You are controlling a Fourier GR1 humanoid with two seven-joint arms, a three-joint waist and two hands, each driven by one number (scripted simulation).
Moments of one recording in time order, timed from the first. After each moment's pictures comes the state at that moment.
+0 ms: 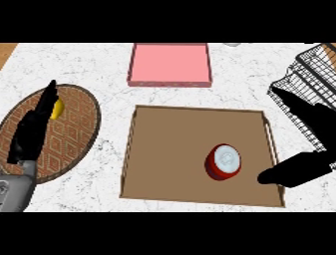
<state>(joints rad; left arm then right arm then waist) -0.19 0.34 -0.03 -1.42 -0.08 0.16 0.07 -0.34 -0.65 0.29 -1.95 -0.06 0.07 1.06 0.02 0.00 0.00</state>
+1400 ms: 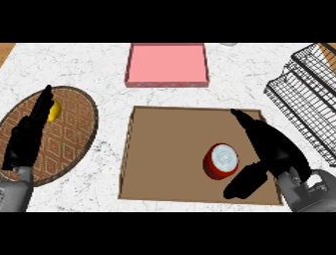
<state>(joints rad) -0.14 0.32 0.01 -1.45 -0.11 0.13 0.06 -0.42 -0.52 0.56 -1.84 0.11 0.11 1.17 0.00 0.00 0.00</state>
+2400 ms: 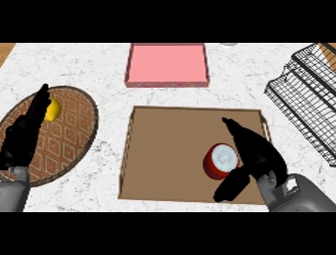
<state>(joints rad) -0.14 0.31 0.04 -1.47 -0.12 0.10 0.08 -0.38 -0.41 0.59 -1.75 0.23 0.12 1.16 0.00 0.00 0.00</state>
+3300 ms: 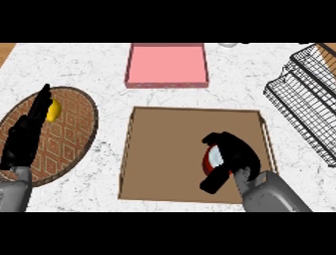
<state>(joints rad) -0.15 0.28 0.06 -1.47 -0.15 0.08 0.07 -0.35 -0.24 0.55 -1.54 0.31 0.18 1.06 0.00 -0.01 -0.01</state>
